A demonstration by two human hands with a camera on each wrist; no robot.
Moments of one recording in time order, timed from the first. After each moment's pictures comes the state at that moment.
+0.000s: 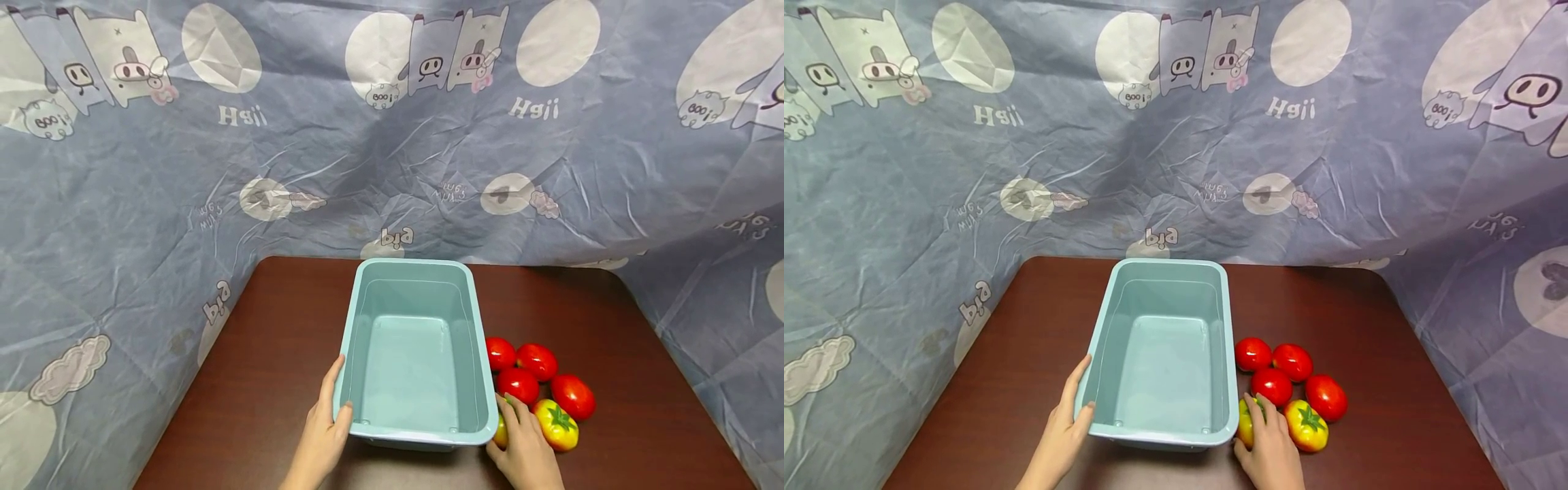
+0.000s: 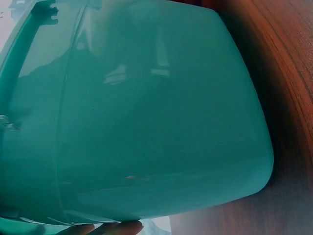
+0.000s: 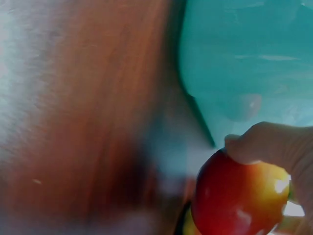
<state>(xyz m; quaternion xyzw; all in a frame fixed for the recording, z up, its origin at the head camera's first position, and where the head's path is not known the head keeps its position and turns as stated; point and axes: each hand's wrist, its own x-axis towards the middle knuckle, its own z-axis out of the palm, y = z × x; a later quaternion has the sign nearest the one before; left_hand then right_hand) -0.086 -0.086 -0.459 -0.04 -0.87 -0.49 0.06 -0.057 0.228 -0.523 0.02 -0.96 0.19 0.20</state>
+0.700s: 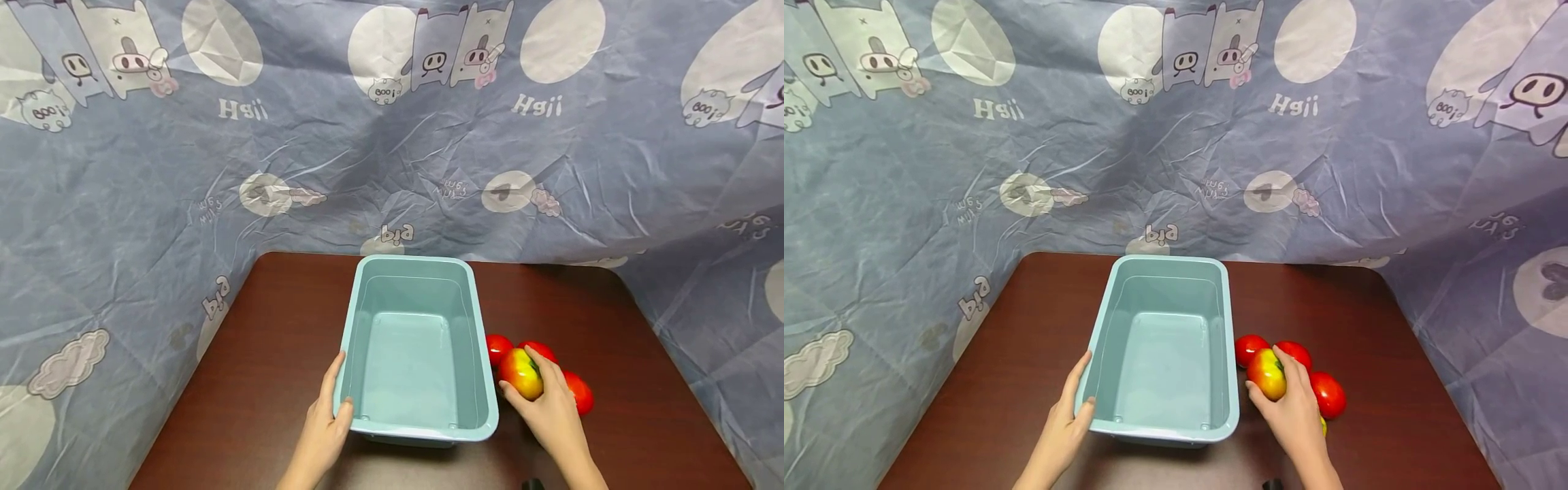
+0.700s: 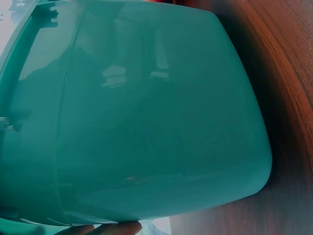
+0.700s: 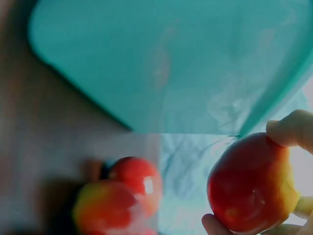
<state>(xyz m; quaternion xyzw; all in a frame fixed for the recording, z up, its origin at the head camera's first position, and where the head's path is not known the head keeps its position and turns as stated) -0.087 -0.088 -0.459 -0.05 -0.86 -0.51 0.04 -0.085 0.243 -0.446 -0.08 -0.92 0.33 0.18</state>
